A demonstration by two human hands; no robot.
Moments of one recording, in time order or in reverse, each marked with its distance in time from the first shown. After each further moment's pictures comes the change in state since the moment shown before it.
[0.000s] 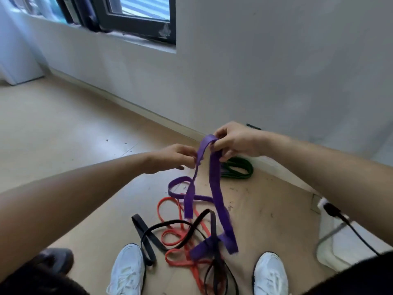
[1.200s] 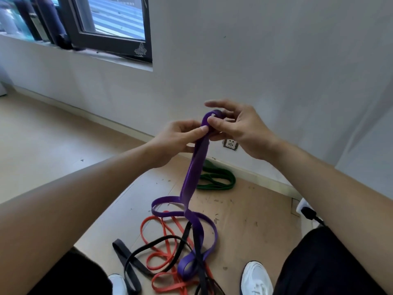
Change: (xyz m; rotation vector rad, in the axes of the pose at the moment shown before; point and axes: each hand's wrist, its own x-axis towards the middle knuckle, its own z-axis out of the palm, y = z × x) left_hand 0.012 0.092 -0.004 -0.384 0.218 0.377; right_hand -0.058 -0.032 -0.024 0.273 0.427 -0.489
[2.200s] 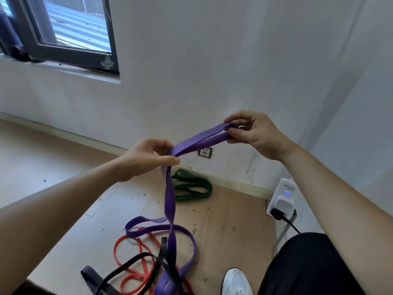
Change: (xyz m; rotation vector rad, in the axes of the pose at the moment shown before) left_hand 0.016 -0.007 0.003 0.322 -0.069 -0.038; right_hand -0.027 0.011 -0.116 -0.148 0.133 0.055
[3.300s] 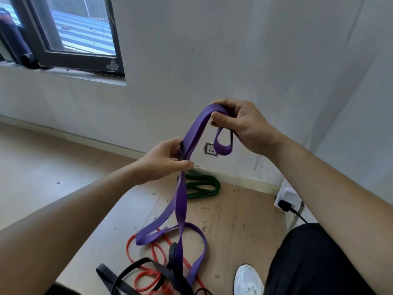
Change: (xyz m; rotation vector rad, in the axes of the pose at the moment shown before) left_hand -0.007 0.012 0.015 -0.003 -0.081 0.099; right_hand 0.007 -0.033 0.049 0.072 -0.051 -0.174
